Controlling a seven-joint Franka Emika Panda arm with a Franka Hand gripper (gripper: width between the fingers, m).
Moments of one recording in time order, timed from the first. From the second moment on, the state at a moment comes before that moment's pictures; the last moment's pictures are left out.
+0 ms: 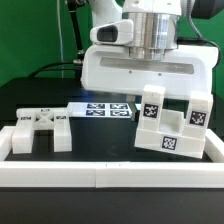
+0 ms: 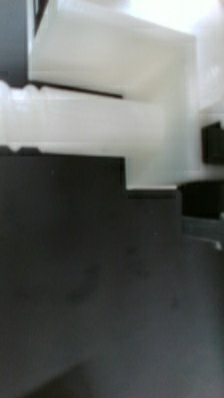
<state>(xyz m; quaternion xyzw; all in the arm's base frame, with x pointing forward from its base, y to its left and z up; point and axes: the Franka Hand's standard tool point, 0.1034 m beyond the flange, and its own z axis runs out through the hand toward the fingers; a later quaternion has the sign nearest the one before) 0.570 0.021 0.065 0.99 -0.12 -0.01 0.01</state>
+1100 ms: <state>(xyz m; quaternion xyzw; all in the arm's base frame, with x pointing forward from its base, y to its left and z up) 0.539 -0.002 0.075 0.92 -0.10 -0.38 -0.03</state>
